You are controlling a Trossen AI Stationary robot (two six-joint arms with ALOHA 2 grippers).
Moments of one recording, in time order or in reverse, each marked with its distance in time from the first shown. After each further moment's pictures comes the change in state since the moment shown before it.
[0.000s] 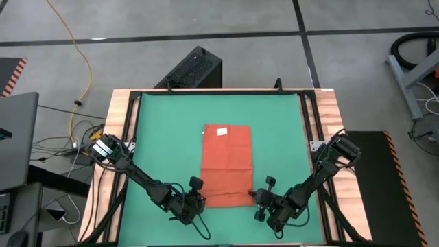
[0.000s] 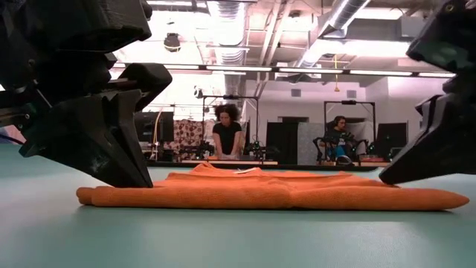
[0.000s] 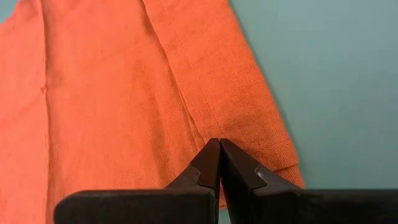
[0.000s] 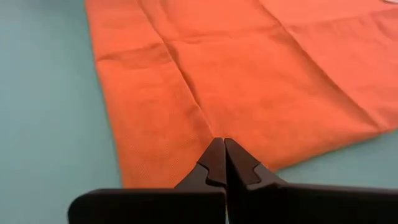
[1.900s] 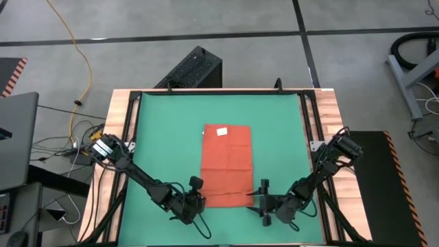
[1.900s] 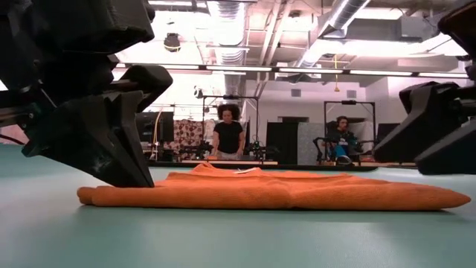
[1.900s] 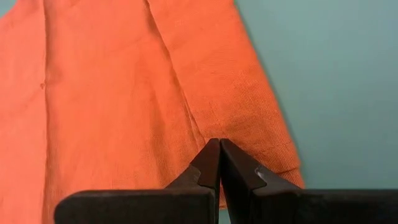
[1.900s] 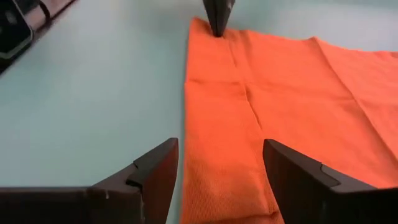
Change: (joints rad) left arm 0.016 0.000 0.000 -0.003 0.005 -0.018; right arm 0.019 -0.018 -0.221 0.671 -0.098 -0.586
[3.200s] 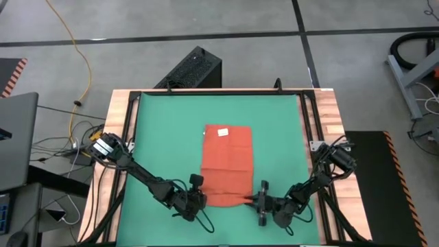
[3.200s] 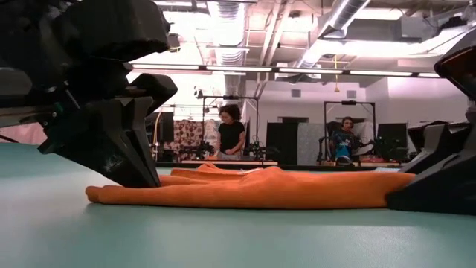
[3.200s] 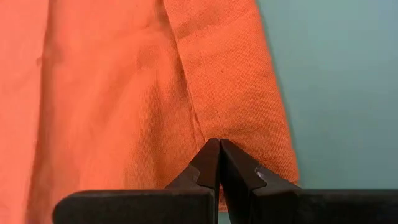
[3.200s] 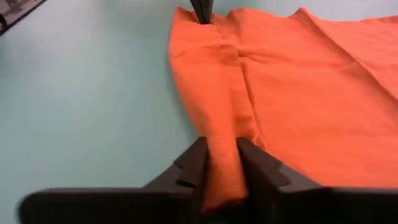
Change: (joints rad) left arm 0.032 -0.002 0.013 -0.055 0.075 -0.069; right arm 0.009 0.261 0.036 0.012 0.070 0.227
